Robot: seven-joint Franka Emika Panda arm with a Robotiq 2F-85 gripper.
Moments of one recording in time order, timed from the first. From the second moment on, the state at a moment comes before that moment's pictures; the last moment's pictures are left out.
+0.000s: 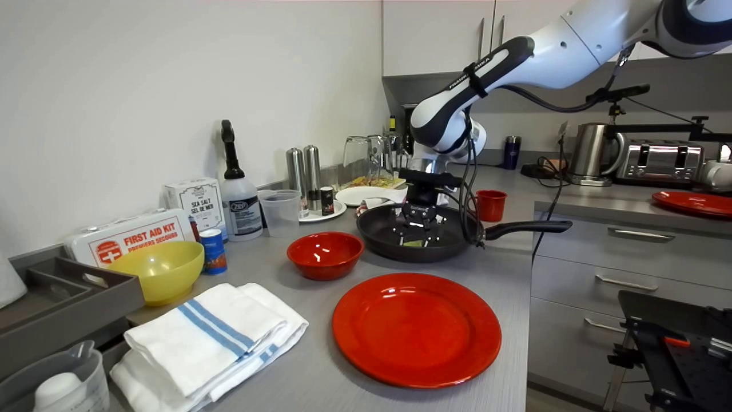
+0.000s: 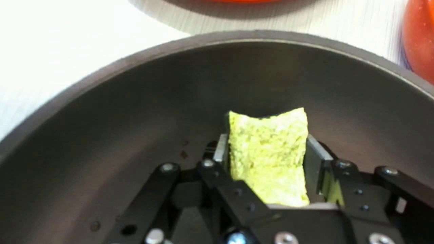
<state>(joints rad) -0.20 0.60 0.03 -1.67 0.57 2.06 0.74</state>
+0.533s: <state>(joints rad) -0.16 0.61 -0.06 -1.64 0.53 2.05 0.77</state>
